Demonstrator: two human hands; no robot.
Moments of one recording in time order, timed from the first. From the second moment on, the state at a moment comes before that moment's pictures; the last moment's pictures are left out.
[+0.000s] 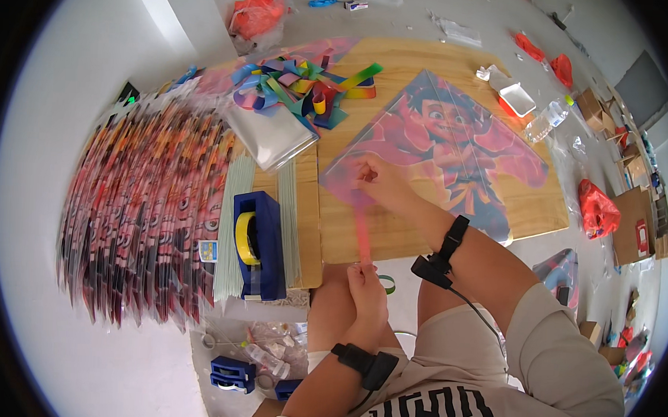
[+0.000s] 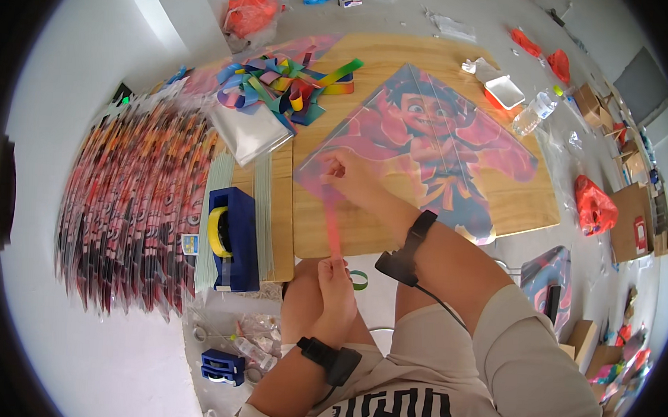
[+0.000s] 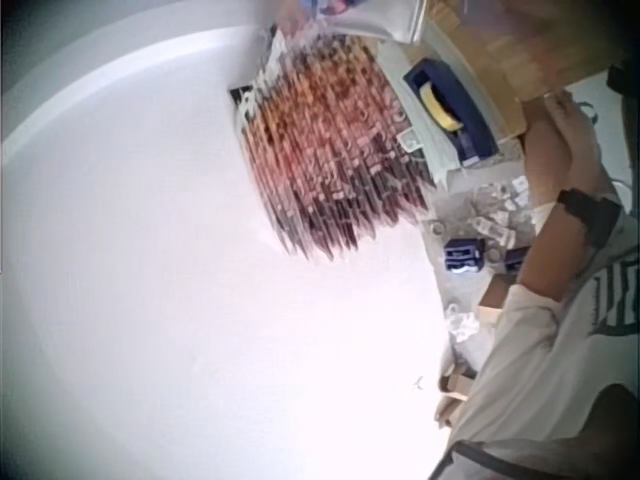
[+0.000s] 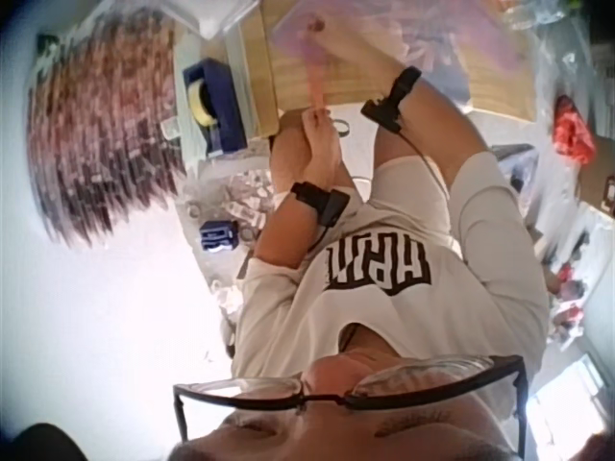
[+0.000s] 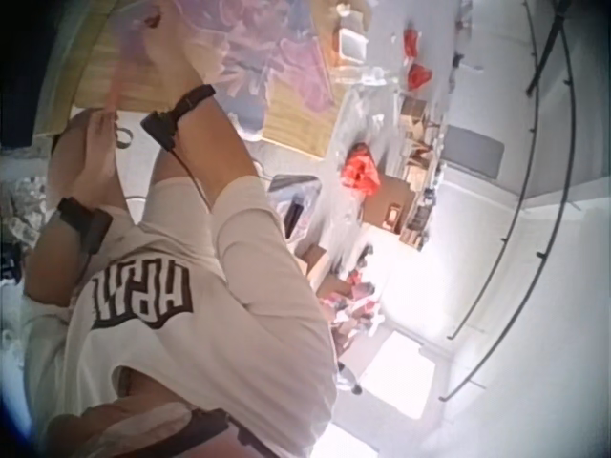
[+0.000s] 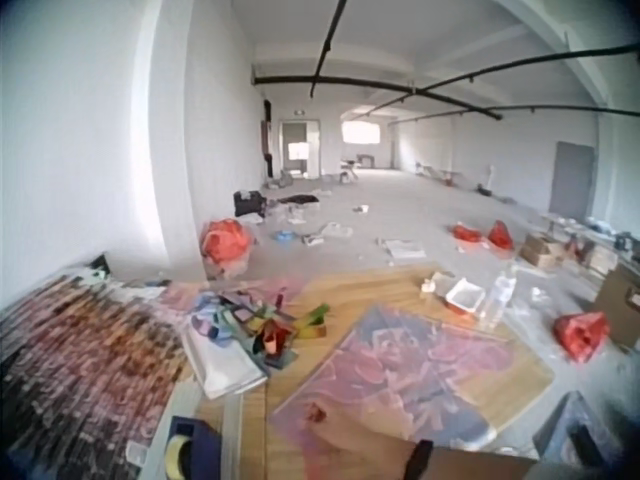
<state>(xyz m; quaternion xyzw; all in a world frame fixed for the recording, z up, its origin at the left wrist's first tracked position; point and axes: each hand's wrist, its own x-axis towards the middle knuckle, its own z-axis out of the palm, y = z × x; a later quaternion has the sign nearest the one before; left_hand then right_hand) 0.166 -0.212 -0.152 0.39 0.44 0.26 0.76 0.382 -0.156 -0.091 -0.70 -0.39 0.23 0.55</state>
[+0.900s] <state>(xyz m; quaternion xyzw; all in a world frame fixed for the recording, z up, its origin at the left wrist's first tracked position) 0.161 -0.227 -0.148 0.47 0.41 0.22 0.75 0.380 -0.212 -0.094 -0.75 -0.31 0.17 0.56</state>
